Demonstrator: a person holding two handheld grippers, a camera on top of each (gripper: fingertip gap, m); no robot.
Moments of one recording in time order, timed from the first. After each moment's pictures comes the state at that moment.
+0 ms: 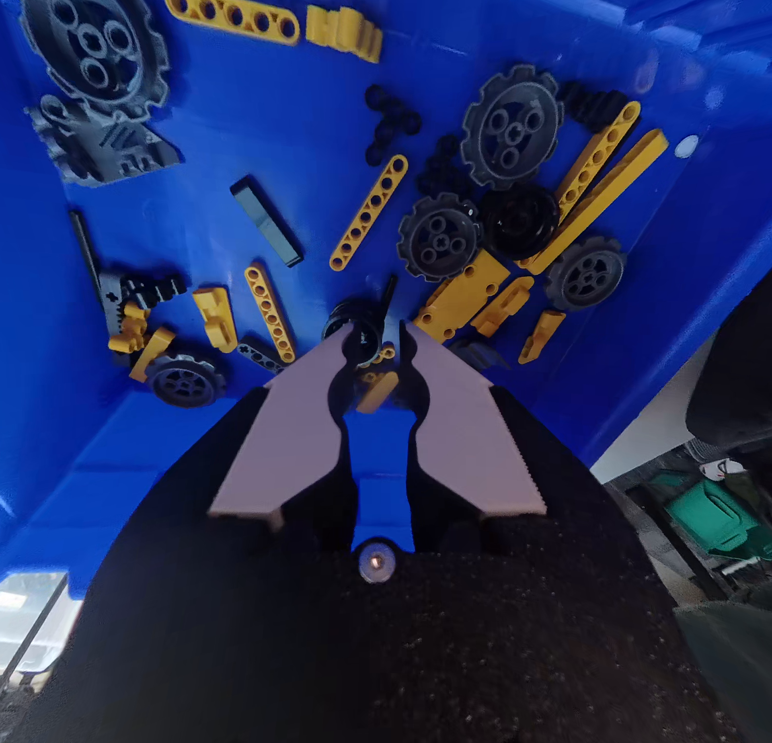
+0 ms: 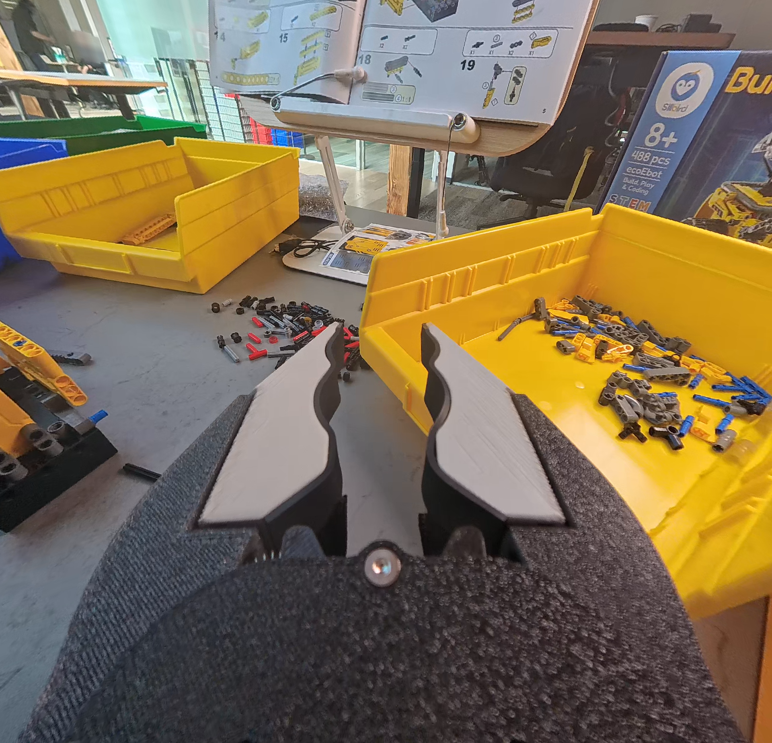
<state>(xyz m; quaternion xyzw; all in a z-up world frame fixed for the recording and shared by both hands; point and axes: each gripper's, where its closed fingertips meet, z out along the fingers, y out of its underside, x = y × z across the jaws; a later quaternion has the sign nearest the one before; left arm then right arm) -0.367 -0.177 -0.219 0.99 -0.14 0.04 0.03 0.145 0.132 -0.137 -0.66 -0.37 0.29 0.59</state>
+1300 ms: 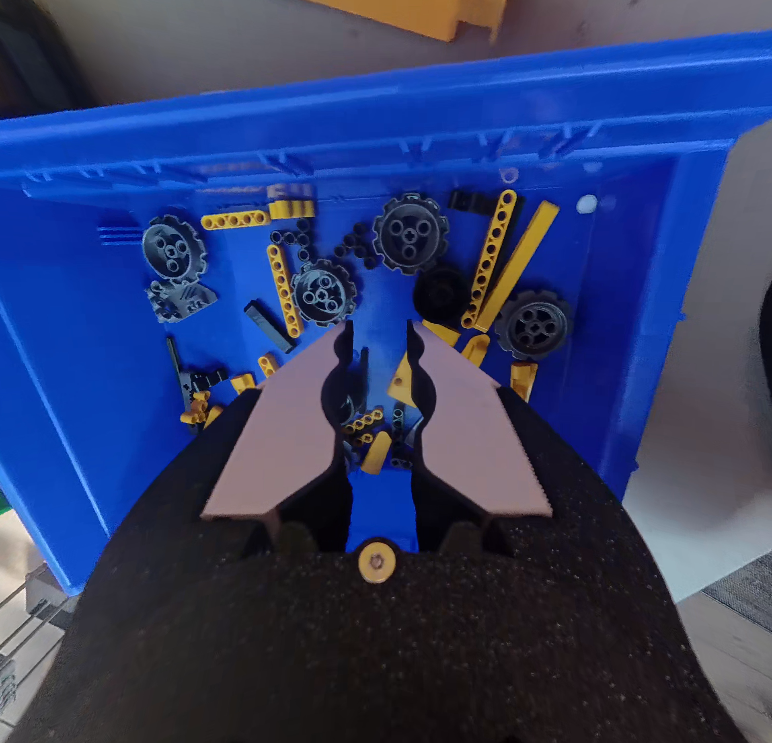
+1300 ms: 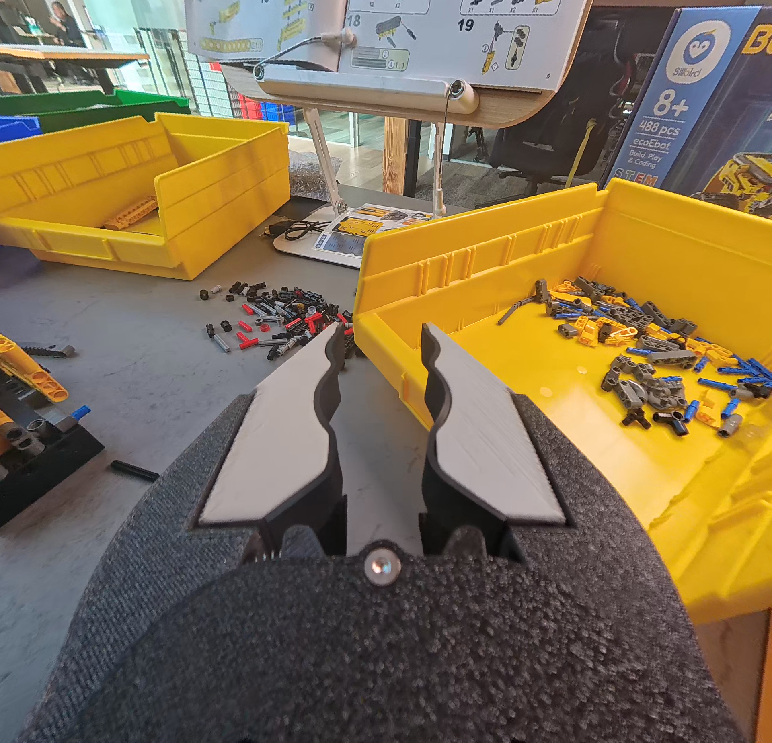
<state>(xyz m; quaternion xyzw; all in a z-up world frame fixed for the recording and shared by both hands) -0.325 -0.151 -0.201 0.96 -0.26 -0.05 -0.11 0.143 0.137 -0.148 -0.67 -0.37 0.28 0.58</state>
